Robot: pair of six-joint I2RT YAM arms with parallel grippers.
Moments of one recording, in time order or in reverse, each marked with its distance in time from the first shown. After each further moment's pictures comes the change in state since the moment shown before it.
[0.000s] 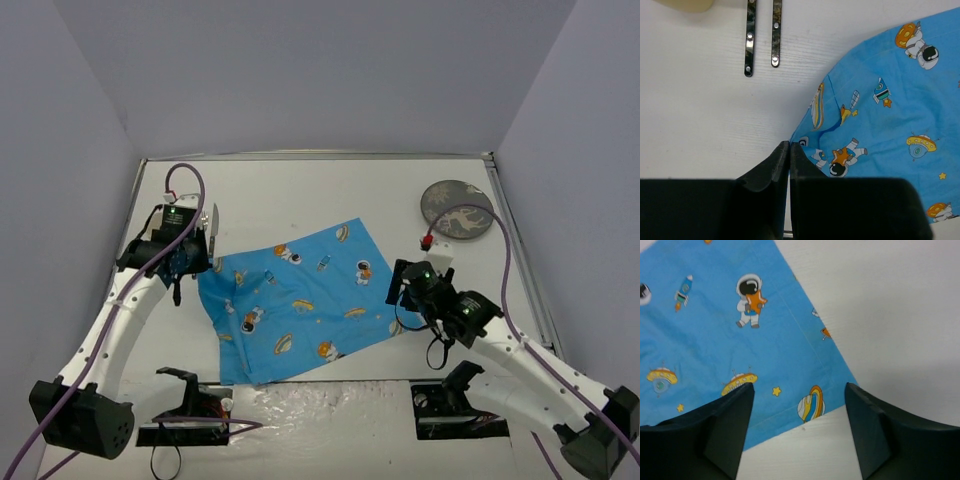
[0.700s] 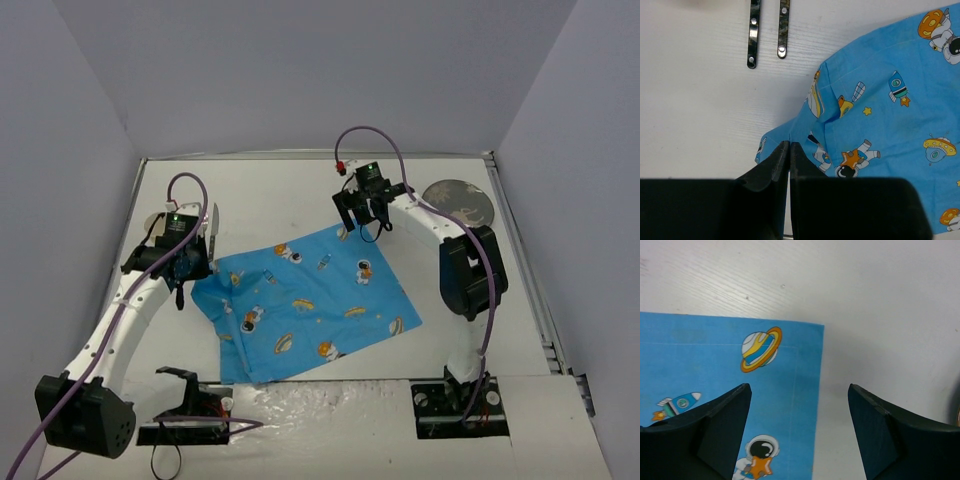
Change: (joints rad) left arm 0.022 -0.002 -0.103 0.062 -0.002 0.004; right arm -0.236 1.083 0.837 0.228 -0.388 -0.776
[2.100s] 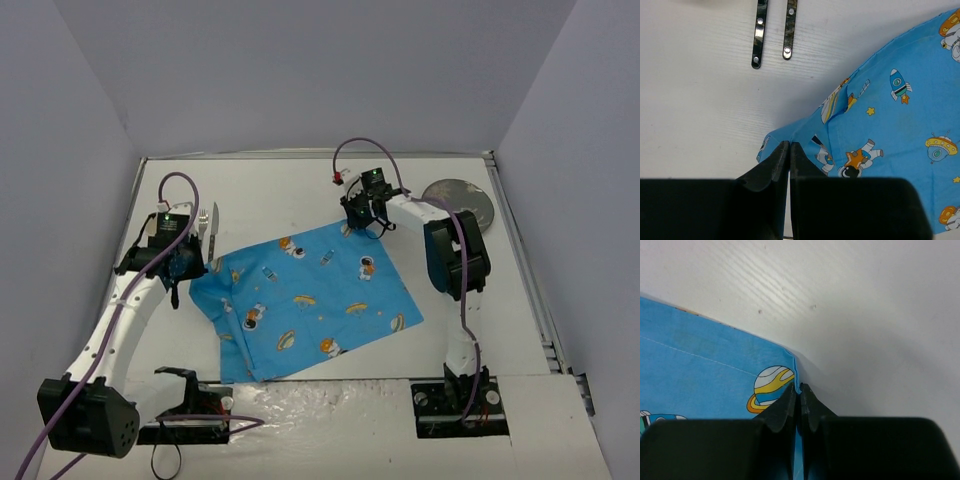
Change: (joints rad) left arm 0.067 -0.008 -0.013 0.015 0.046 0.005; right arm -0.106 0.239 0.051 0.142 -0.336 -0.196
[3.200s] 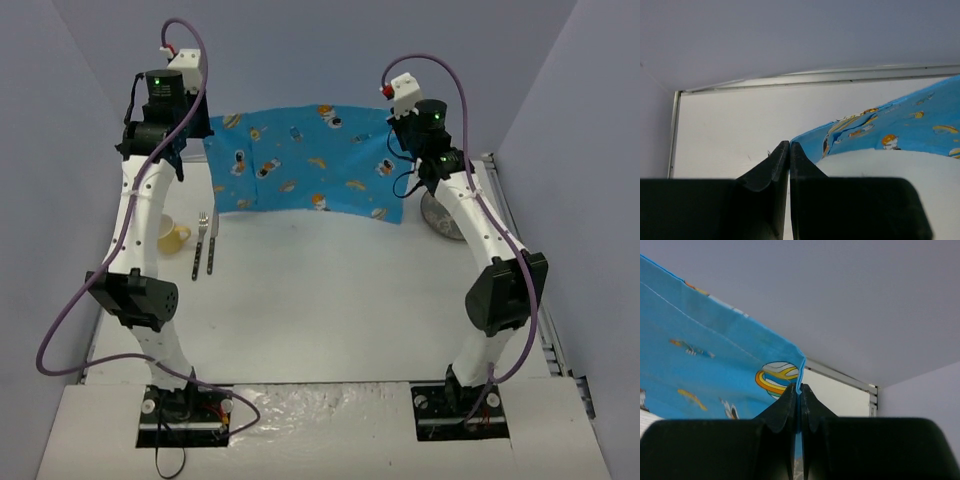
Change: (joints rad) left arm 0.001 0.753 1.301 -0.005 0.104 0.236; right arm -0.088 -0.393 0.213 0.066 0.414 -0.130
